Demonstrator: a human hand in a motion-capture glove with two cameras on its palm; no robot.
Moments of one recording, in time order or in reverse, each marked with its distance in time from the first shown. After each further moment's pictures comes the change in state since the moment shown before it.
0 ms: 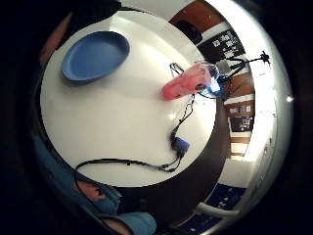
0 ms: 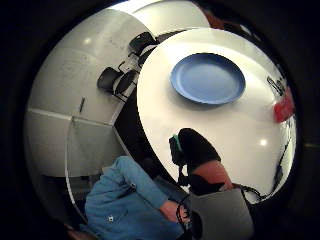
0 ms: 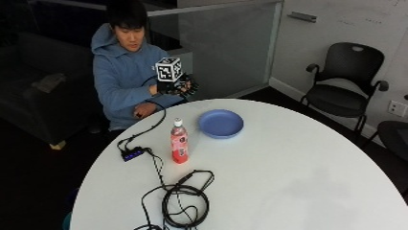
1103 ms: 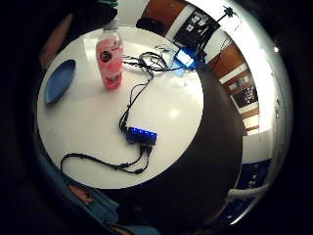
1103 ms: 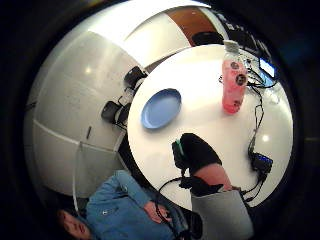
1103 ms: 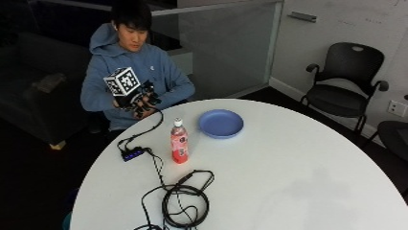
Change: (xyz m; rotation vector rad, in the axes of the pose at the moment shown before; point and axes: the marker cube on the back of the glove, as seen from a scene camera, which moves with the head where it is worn) arm 0.188 0.078 -0.027 0.246 -0.109 0.277
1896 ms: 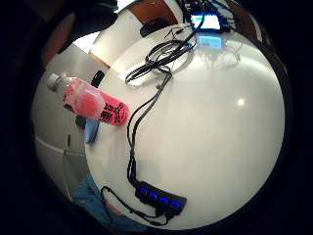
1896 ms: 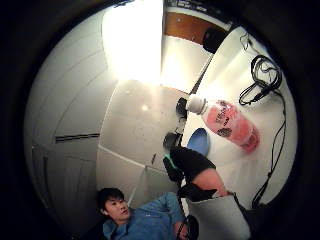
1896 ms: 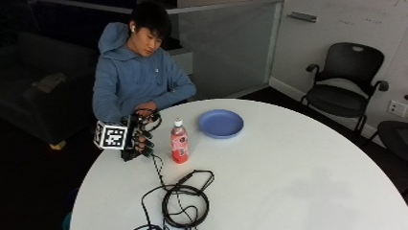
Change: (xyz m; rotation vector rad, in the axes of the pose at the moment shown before) arm 0.113 -0.075 0.085 0.150 -0.808 0.217
